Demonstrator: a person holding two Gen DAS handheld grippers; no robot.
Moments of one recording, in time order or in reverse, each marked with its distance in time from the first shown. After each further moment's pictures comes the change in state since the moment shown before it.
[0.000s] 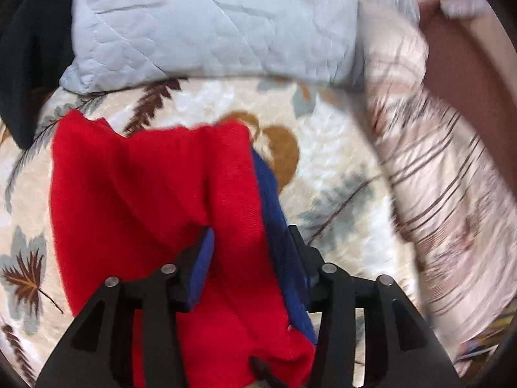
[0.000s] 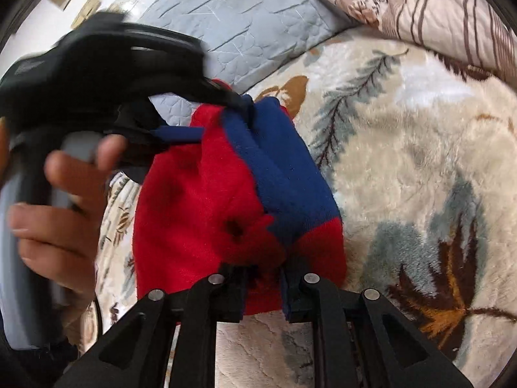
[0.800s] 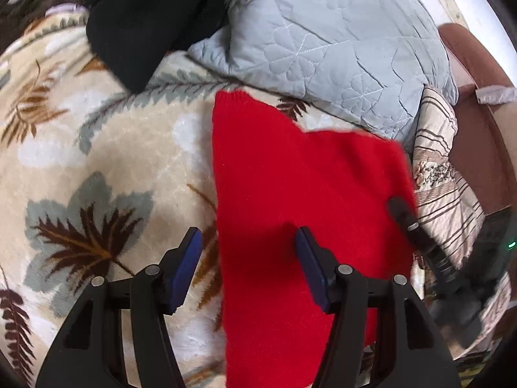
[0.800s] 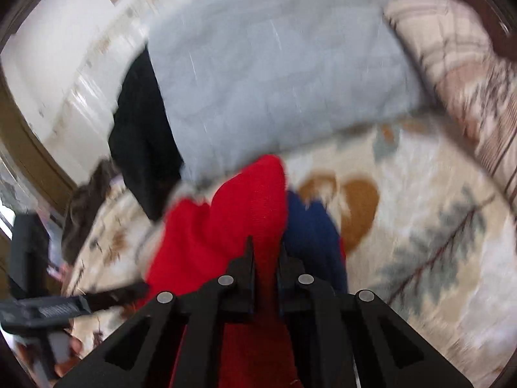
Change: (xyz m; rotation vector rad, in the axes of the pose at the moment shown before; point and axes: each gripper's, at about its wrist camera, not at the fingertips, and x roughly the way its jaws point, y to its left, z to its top) left arm -0.037 0.132 -0.047 -0.220 -0.130 0.014; right arm 0.029 0.043 0.117 -0.247 -0.086 -0.021
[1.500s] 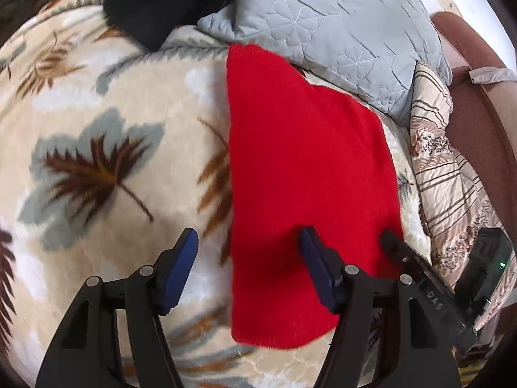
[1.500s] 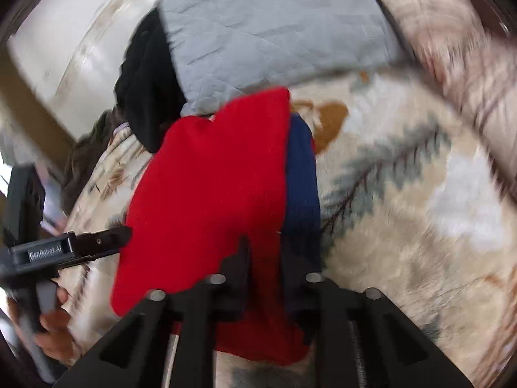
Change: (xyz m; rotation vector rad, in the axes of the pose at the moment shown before) left arm -0.011 0.008 -0.067 -0.016 0.024 -0.008; right arm -0.041 -0.006 -0.059 -0.109 0.117 0.029
